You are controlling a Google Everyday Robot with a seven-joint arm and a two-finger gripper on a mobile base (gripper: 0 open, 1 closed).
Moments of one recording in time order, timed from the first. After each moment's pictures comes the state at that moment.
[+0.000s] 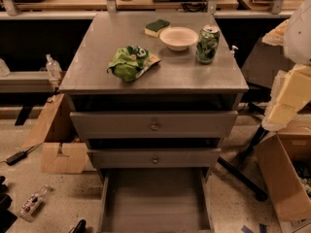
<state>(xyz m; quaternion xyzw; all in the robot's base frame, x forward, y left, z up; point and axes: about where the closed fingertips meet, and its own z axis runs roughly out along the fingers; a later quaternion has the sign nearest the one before) 0.438 -0.211 0.994 -0.60 0.78 -0.06 0.19</state>
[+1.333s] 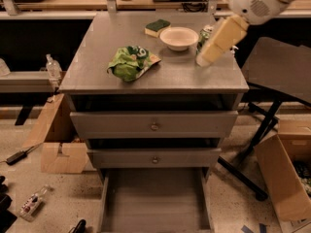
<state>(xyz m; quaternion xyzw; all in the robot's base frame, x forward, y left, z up) 0.576 -0.136 1.029 -0.56 0.74 0.01 0.37</state>
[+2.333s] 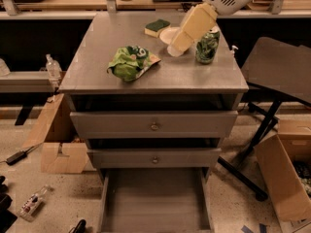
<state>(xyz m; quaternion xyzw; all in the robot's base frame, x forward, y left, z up) 0.587 -0.084 1.041 -0.53 0.76 0.04 0.37</state>
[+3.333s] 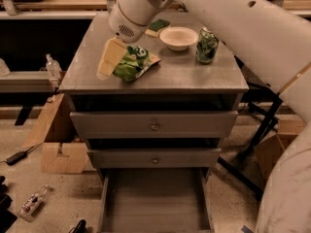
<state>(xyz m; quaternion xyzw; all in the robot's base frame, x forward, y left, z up) 0.645 0.110 0.945 -0.65 0.68 0.10 0.32</state>
